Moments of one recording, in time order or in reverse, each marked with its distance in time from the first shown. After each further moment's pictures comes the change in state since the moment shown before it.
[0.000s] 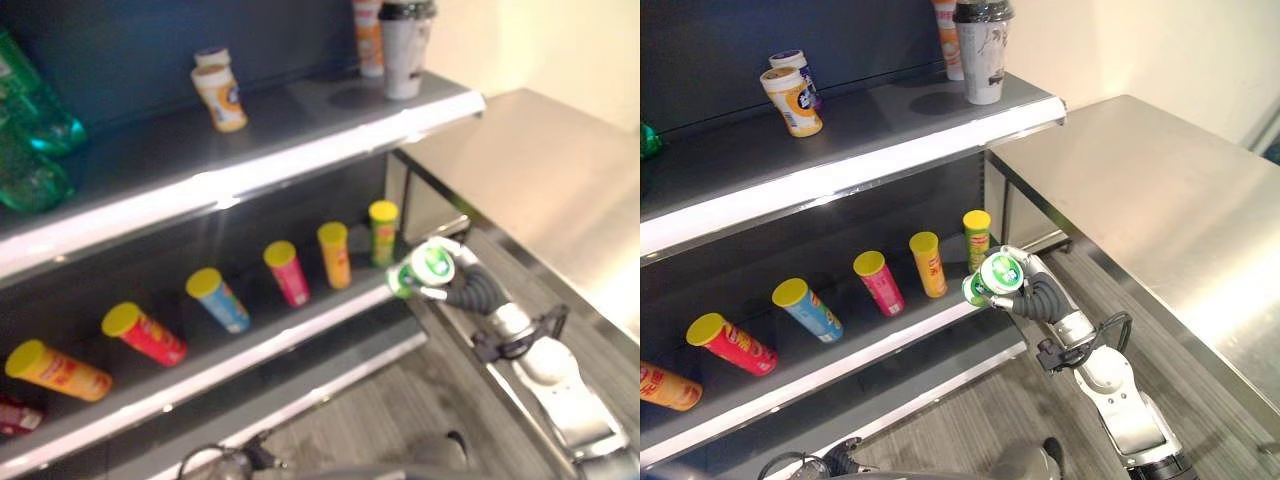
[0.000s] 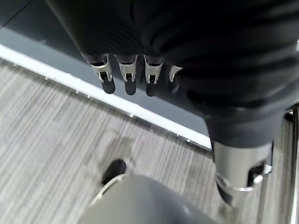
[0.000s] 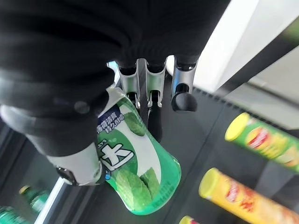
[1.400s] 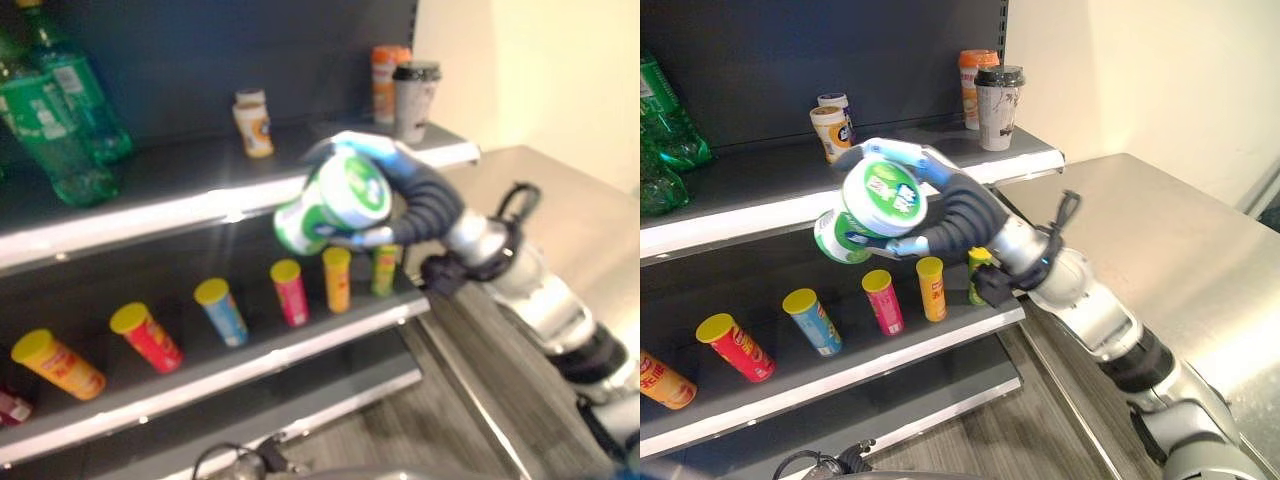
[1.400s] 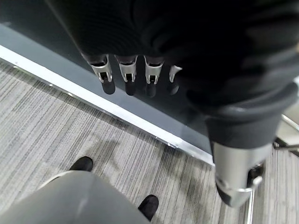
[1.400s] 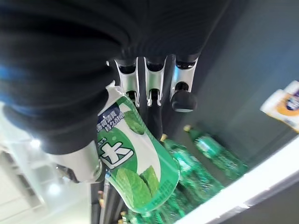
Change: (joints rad) left arm -0.027 -0.025 -0.082 -0.023 0.006 0.029 -0.010; right arm -0.793 -0.044 0.377 0.018 0.357 0.004 0.036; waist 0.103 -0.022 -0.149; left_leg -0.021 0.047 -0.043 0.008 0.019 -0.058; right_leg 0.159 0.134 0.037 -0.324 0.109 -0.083
